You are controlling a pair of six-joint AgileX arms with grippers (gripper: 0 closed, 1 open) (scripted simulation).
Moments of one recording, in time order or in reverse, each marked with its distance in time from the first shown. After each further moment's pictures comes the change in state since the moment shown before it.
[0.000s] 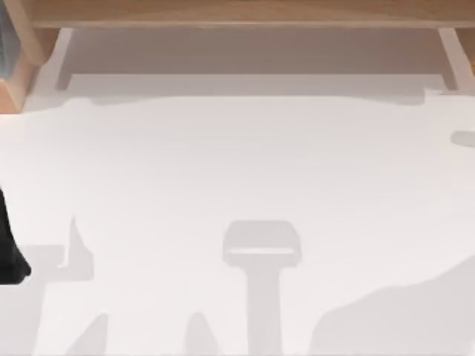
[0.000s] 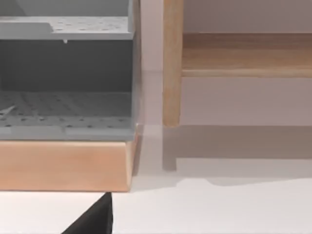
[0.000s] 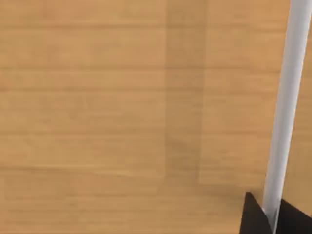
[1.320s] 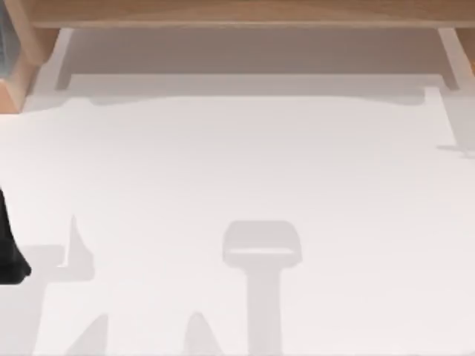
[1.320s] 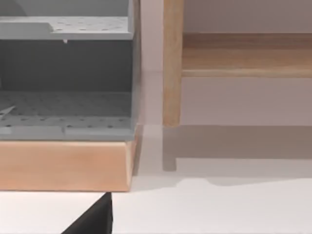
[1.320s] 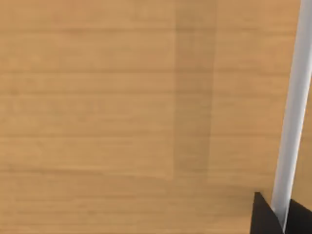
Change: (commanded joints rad) left arm 0.000 0.000 0.000 0.000 0.000 0.000; right arm -0.141 -0.209 -0.494 0.280 -0.144 0.005
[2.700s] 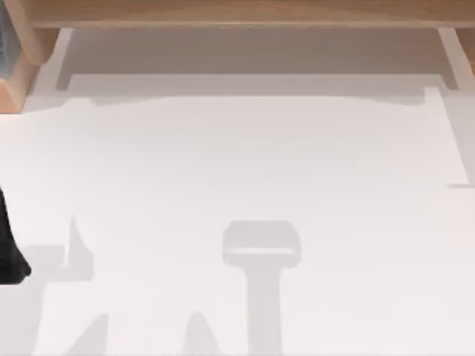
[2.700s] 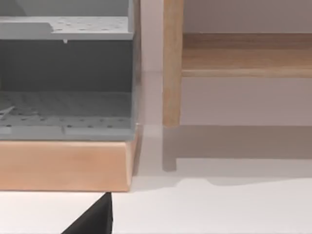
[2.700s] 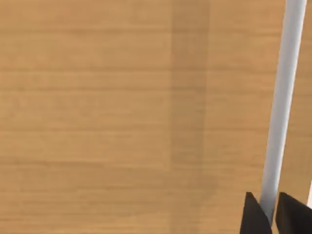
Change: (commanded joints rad) left arm 0.000 0.000 0.000 0.000 0.000 0.000; right arm -0.131 -0.085 -0.235 0.158 -0.133 0.000
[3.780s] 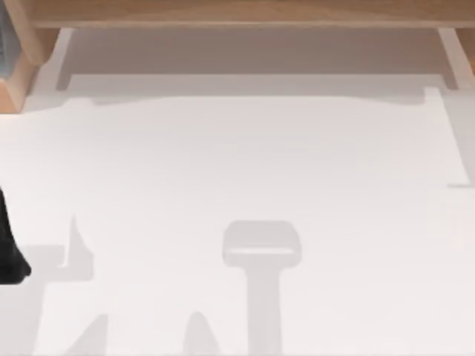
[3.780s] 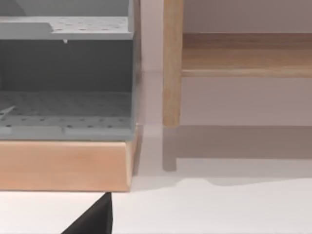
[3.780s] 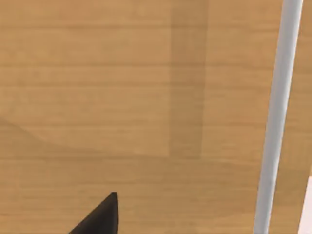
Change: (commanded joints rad) left arm 0.000 0.000 0.000 0.000 0.000 0.000; right arm -0.001 -0.001 -0.002 0.003 -0.002 0.000
